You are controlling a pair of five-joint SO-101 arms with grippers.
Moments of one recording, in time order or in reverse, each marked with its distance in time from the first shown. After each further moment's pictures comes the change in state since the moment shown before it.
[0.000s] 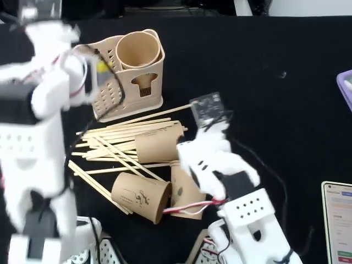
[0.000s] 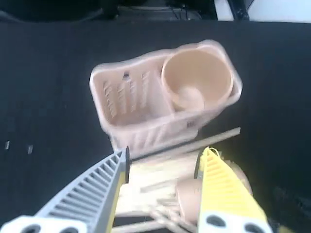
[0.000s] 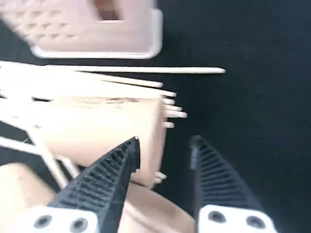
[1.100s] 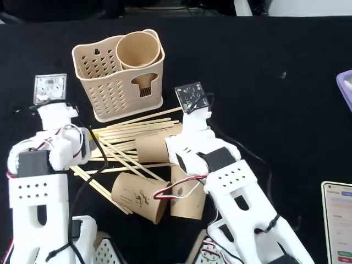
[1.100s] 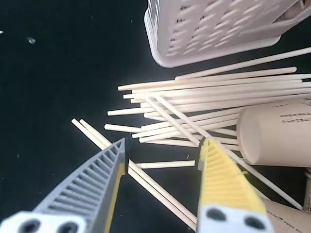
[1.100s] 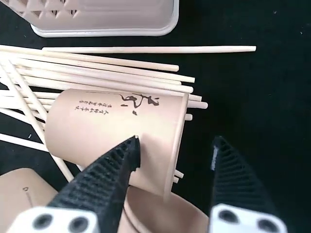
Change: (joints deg) left arm -10.6 -37.3 77.5 -26.7 -6.3; right arm -1.1 21.5 -8.1 -3.8 -4.6
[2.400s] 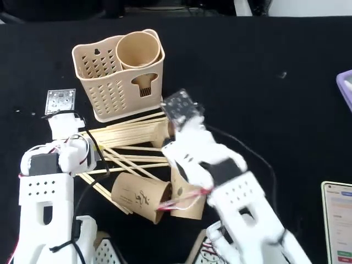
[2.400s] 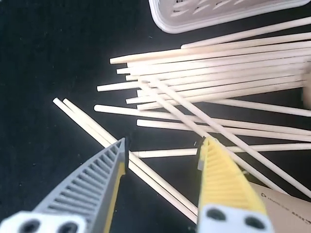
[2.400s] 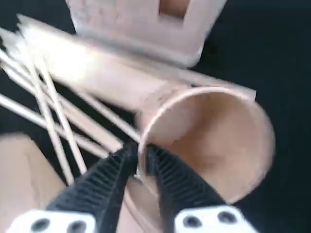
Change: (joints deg) left arm 0.0 0.0 12.5 -7.0 -0.1; right arm -3.0 -6.4 -1.2 5.8 15.5
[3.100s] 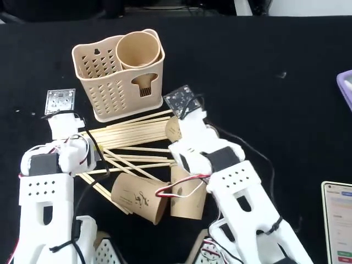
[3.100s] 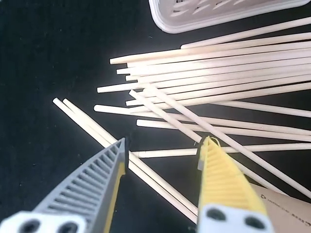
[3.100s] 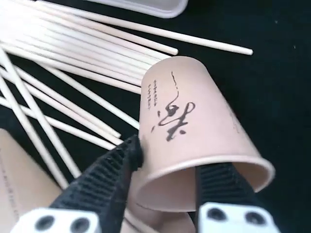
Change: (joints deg) left arm 0.0 0.0 0.0 0.0 0.0; right arm 4.7 4.8 -0.1 -0.3 0.0
